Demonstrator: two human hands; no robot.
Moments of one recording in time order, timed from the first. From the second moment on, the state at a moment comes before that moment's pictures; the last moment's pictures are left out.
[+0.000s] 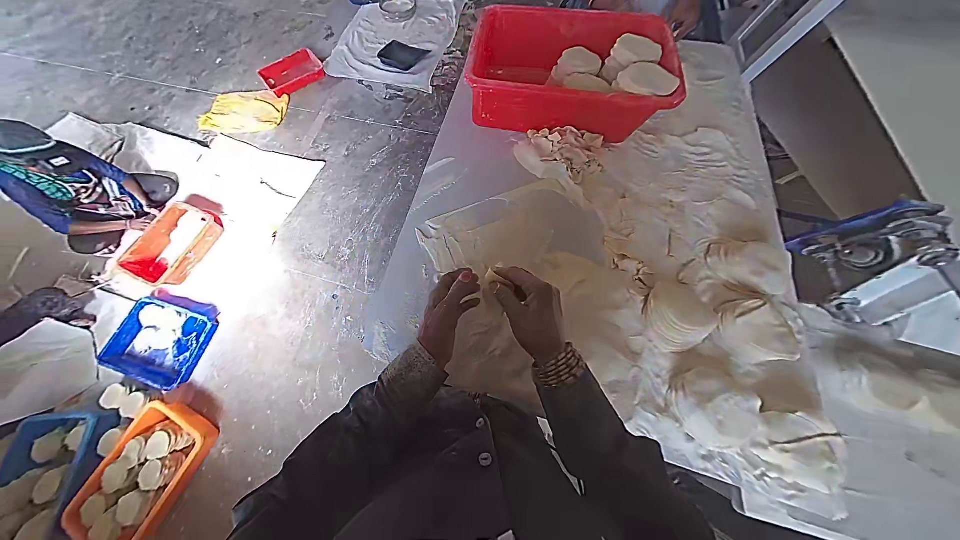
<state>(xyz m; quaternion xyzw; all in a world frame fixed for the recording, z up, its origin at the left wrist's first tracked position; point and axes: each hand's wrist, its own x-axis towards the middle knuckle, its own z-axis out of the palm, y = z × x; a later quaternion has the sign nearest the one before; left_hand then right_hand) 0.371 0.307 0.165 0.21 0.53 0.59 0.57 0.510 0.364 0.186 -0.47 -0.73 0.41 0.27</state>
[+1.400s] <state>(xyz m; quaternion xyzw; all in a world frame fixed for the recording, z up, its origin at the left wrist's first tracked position) 0.292 0.218 0.171 0.18 0.41 0.56 0.70 0.478 0.326 0.189 -0.41 -0.44 0.76 0.24</state>
